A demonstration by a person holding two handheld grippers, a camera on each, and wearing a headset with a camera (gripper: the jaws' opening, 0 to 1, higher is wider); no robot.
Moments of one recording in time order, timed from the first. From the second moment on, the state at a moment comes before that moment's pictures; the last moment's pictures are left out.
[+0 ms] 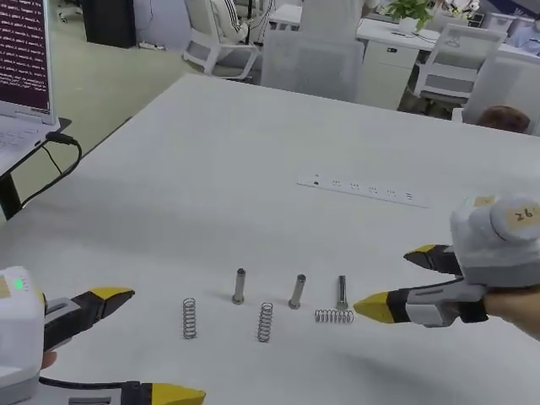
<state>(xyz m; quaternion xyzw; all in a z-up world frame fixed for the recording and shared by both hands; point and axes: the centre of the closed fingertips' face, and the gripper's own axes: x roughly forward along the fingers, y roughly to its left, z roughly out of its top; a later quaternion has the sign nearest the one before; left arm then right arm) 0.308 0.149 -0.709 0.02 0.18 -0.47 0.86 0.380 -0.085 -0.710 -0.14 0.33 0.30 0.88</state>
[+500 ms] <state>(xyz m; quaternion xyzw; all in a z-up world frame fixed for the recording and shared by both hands) 0.308 0.147 -0.706 0.02 0.17 -0.47 0.86 0.407 -0.084 -0.728 -0.11 0.37 0.28 0.88</state>
